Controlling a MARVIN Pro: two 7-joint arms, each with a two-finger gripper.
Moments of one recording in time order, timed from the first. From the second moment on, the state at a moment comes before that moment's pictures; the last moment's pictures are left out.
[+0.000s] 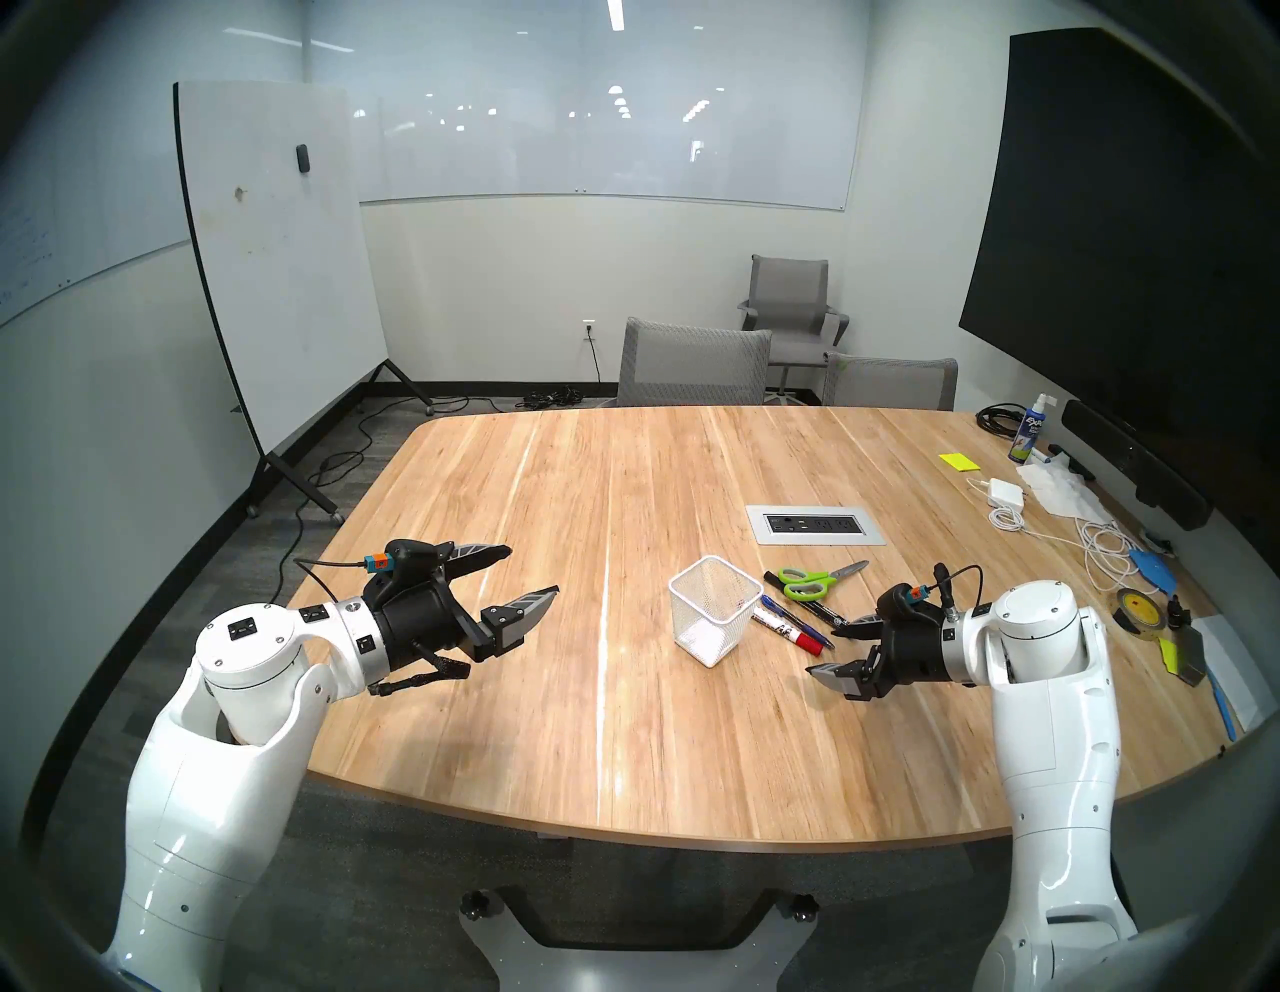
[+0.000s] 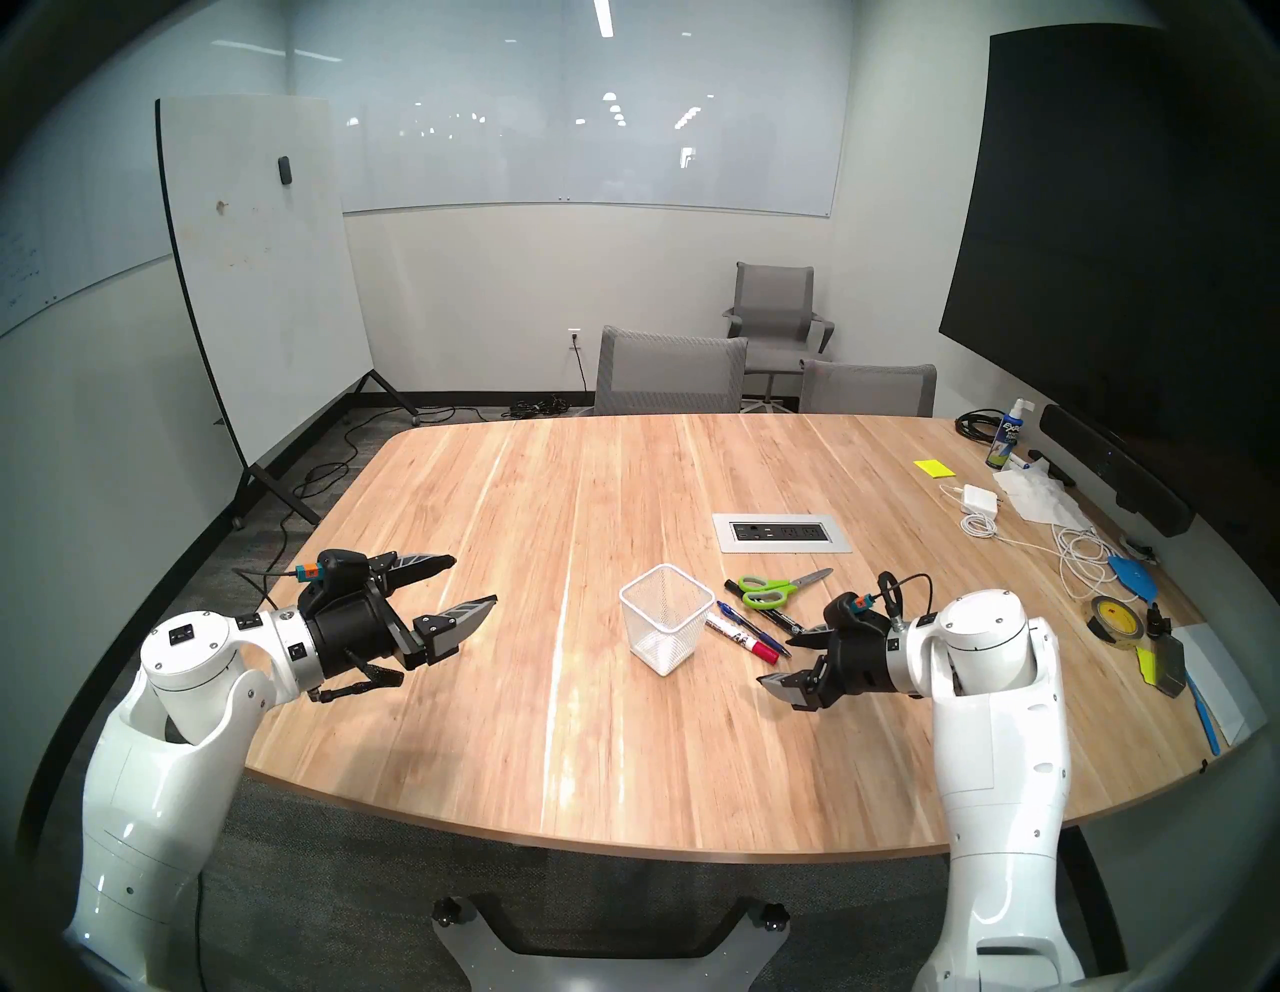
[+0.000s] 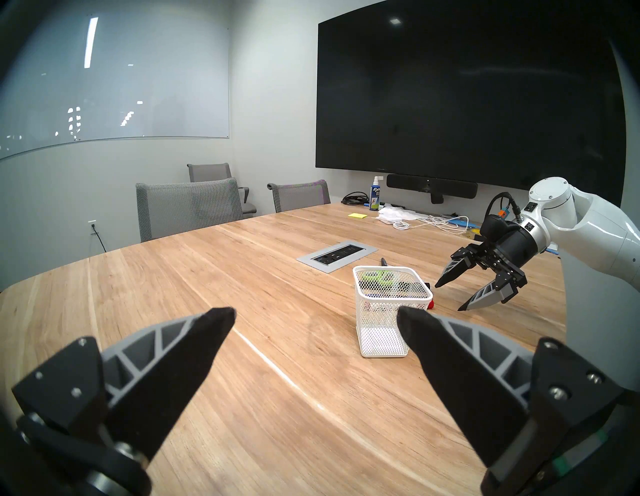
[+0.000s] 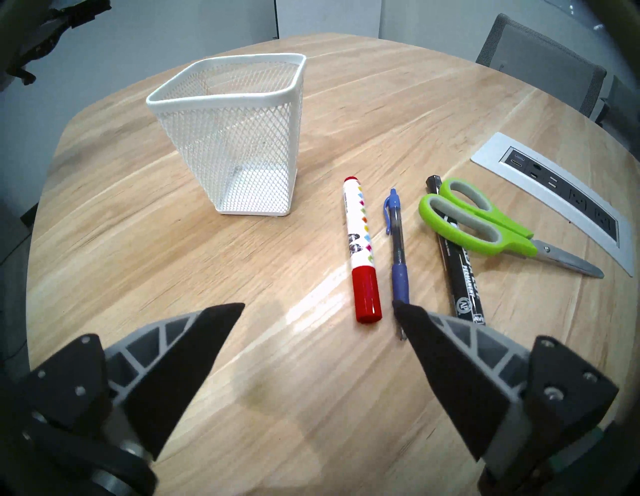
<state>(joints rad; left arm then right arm) 1.73 -1.09 -1.68 -1.93 -0.42 0.33 -0.74 -1.39 -1.33 1.90 -1.54 -0.54 0.40 1.39</state>
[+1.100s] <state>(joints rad) 1.73 -1.09 -1.68 -1.93 -0.42 0.33 -0.74 -1.35 -1.34 1.84 -1.48 -0.56 0.42 1.32</state>
